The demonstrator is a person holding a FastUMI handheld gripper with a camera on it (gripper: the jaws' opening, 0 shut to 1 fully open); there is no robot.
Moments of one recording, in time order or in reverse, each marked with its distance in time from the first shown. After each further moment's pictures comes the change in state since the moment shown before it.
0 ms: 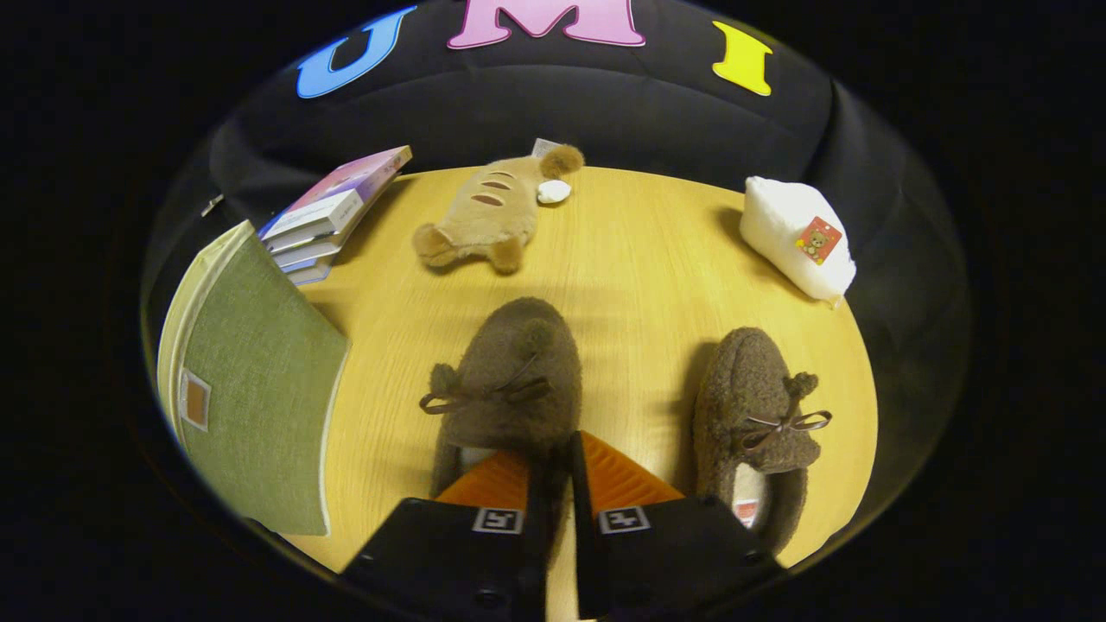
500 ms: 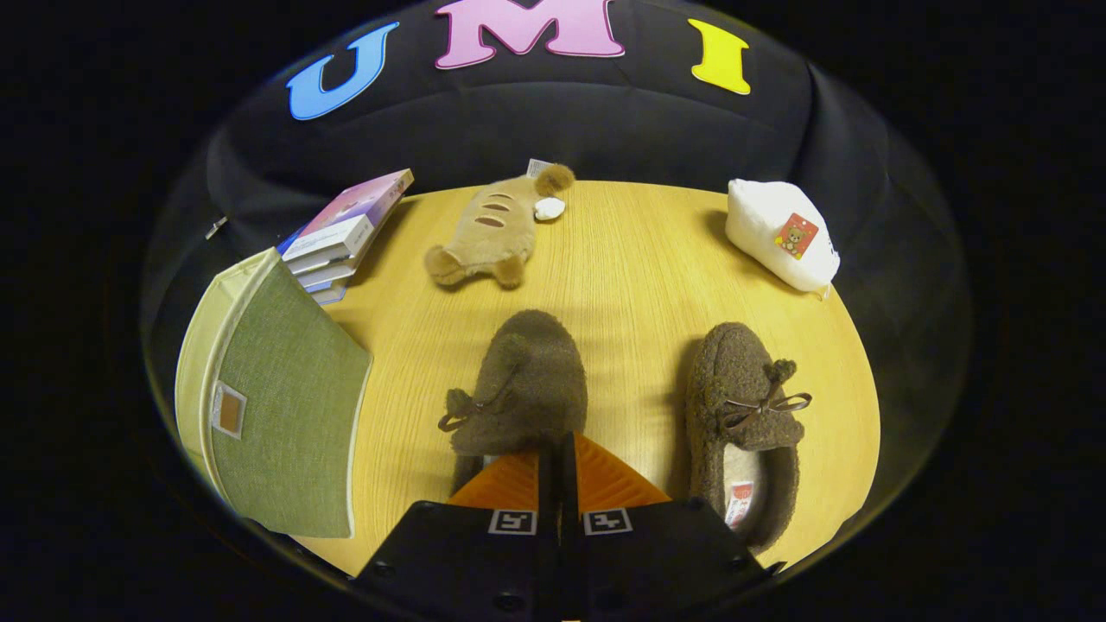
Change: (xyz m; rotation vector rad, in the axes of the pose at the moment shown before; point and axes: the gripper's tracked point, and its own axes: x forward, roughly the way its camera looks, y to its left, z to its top) arm -0.030 0.010 0.005 0.047 -0.047 0.047
